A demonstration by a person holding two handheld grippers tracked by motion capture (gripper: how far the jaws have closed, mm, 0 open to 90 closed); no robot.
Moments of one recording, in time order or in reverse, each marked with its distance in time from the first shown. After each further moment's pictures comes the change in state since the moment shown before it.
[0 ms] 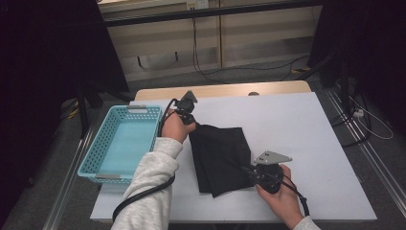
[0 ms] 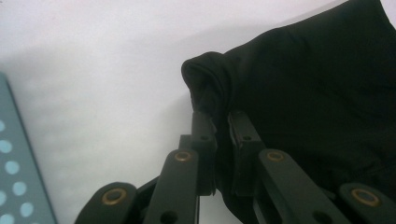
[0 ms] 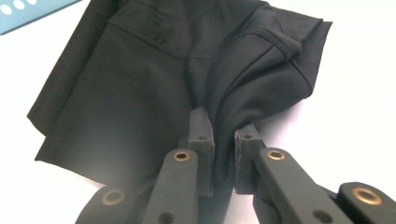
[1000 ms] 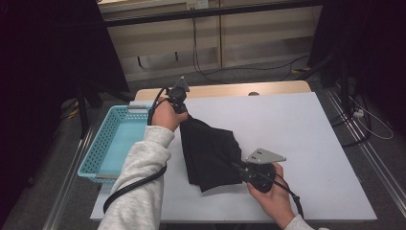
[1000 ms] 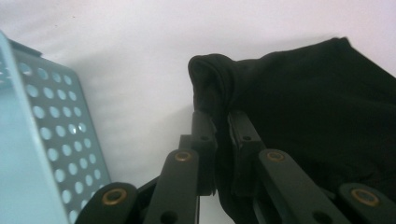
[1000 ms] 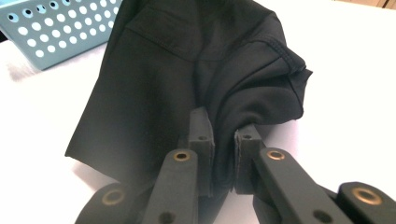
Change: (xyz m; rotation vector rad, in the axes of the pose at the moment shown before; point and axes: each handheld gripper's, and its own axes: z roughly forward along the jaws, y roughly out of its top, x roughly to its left) left arm 0.015 0.014 -0.043 0.022 0.047 -0.018; right arm 0.024 0.022 -0.002 -0.100 0.029 -0.034
